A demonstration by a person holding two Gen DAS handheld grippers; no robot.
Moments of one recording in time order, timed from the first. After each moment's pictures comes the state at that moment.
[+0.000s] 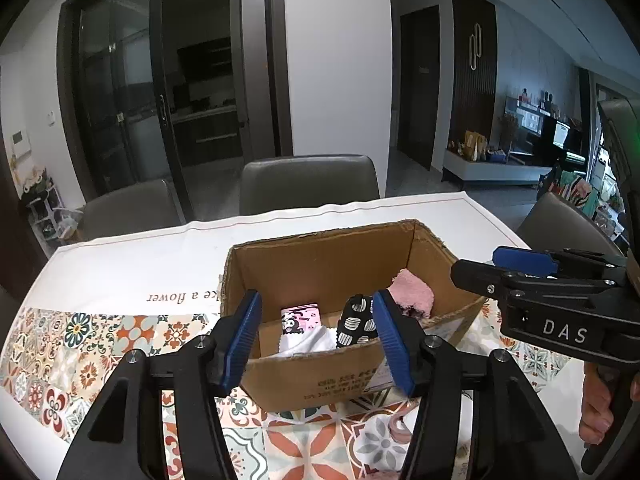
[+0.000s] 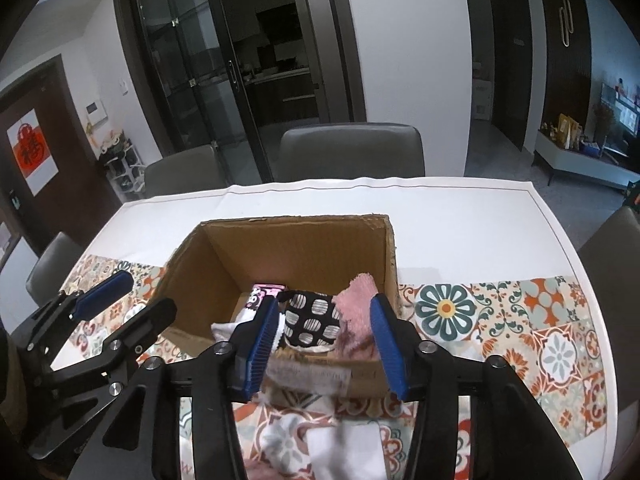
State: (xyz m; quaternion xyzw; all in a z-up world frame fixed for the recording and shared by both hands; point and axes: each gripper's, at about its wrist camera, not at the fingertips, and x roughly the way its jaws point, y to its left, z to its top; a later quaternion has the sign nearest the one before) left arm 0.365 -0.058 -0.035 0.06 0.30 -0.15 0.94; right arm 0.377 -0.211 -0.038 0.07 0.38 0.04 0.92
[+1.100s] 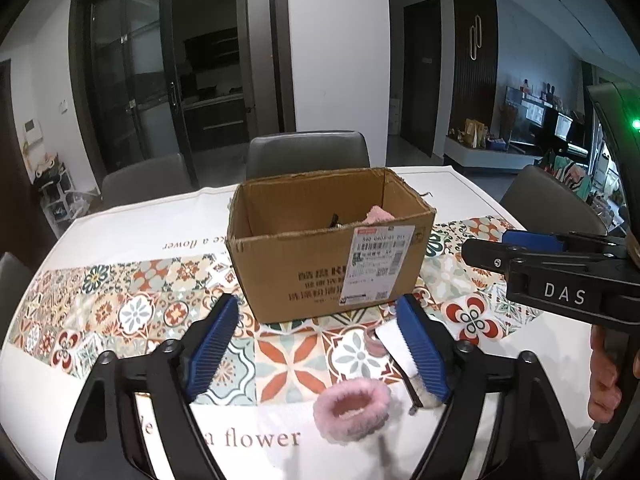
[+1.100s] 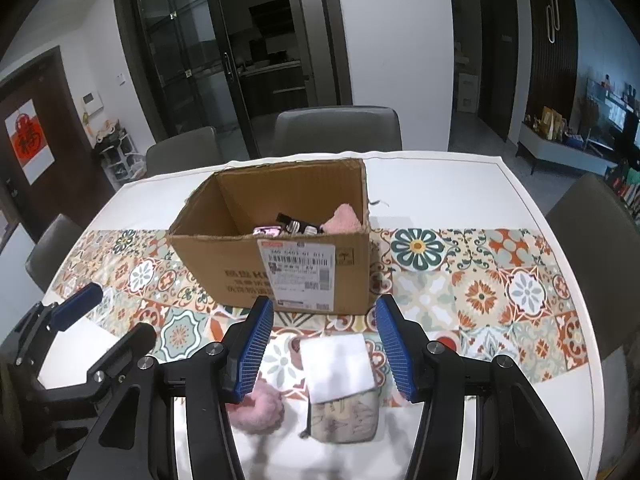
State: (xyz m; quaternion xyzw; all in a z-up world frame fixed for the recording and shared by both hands) left arm 0.254 -0.049 -0.051 0.06 0.33 -0.13 0.93; right arm 0.278 -0.213 -0.043 0.06 0.39 0.02 0.92
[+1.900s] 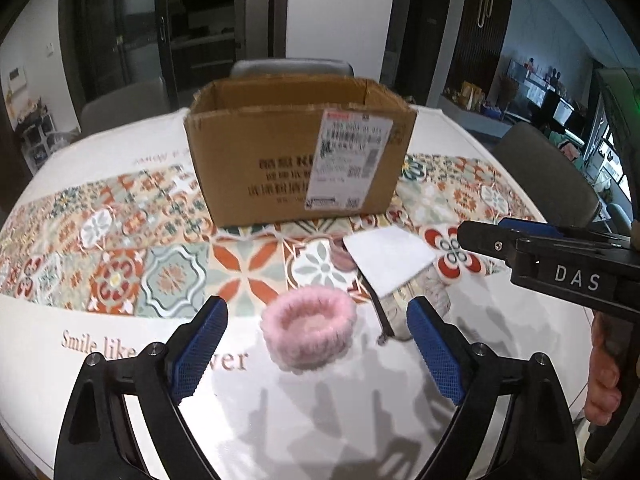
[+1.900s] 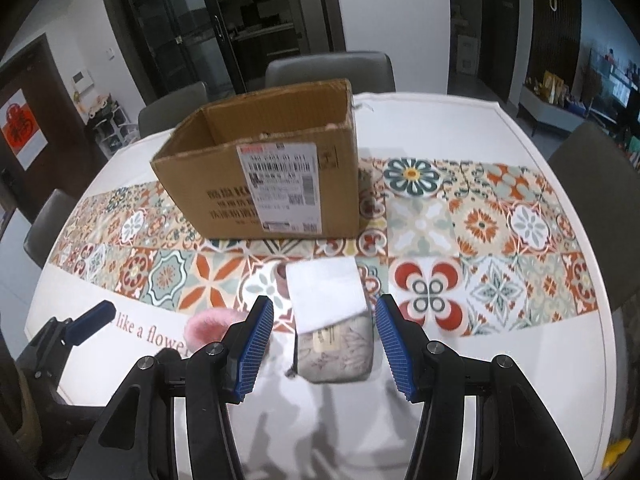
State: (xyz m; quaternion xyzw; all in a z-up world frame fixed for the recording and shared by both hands) left arm 0.233 -0.062 -0.118 0.03 0.43 -0.15 0.89; right arm 0.247 -0.222 -0.095 0.07 0.46 0.02 0.88
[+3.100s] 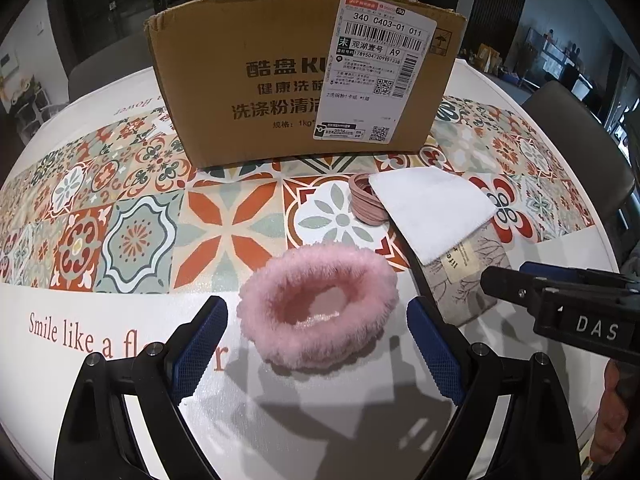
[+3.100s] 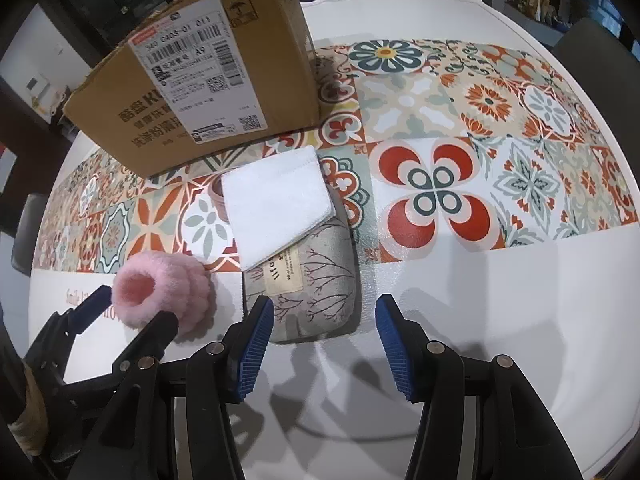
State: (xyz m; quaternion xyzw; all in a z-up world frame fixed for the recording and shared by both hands) left arm 0.271 -0.074 -0.193 0.05 0.50 -0.13 0.86; right arm 0.261 -0.241 -0.193 0.14 0.57 0.00 0.81
